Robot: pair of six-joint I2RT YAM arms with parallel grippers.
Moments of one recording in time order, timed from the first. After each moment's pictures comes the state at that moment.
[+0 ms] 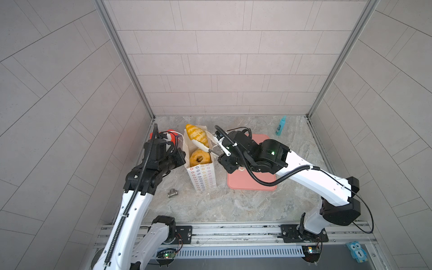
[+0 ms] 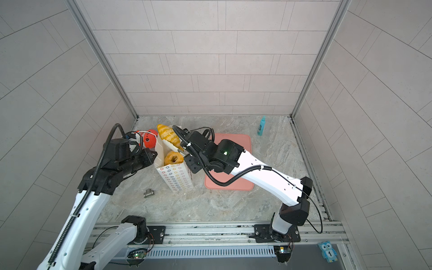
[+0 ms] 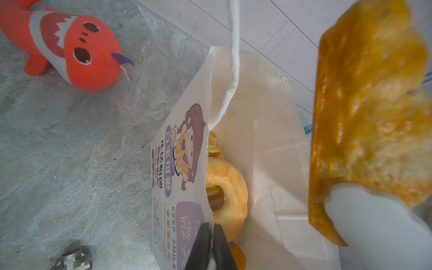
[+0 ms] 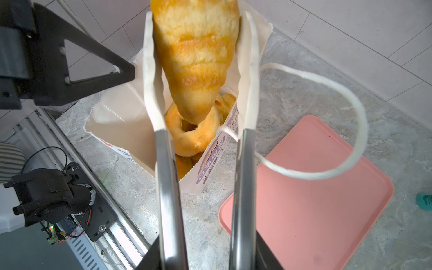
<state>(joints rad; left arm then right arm) -0.14 0.86 1.06 -0.85 0.20 -0.55 1.07 1.63 1.91 -1.10 0.23 0.29</state>
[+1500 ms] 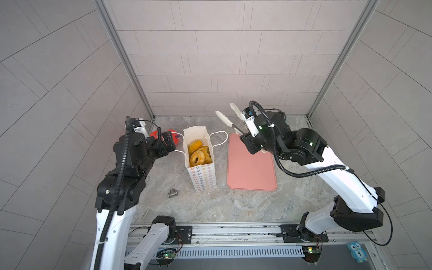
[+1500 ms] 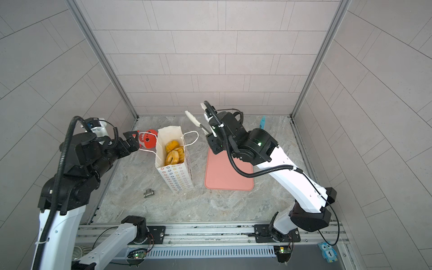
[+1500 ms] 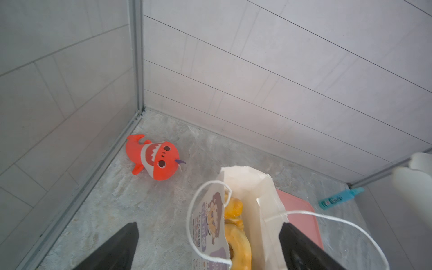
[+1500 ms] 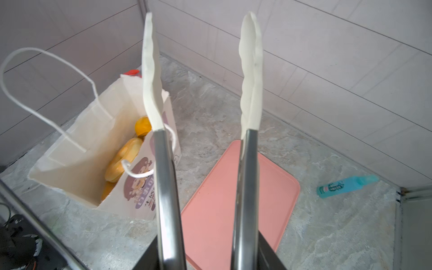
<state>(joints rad) -0.10 0.88 1.44 -0.95 -0.18 -0.41 0.85 1.46 1.96 -1.14 0.35 0.17</state>
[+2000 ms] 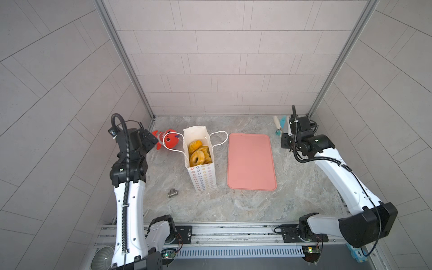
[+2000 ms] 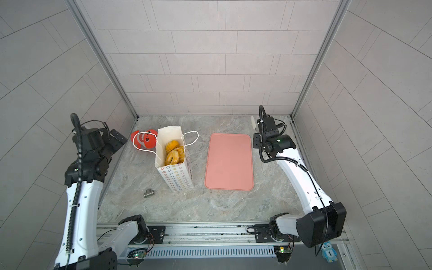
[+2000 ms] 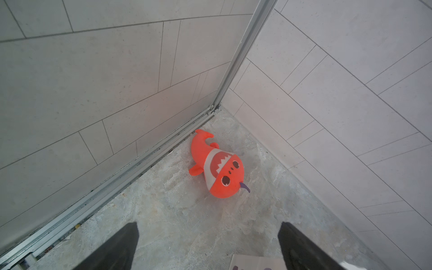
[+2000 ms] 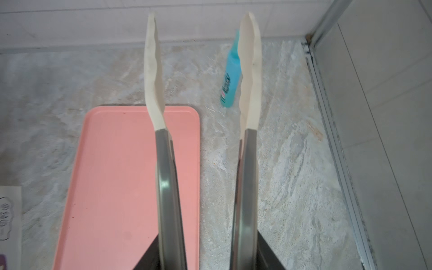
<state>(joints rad) 0.26 0.95 1.13 -0.70 -0.19 -0.55 0.18 1.29 1.27 -0.83 0.23 0.26</state>
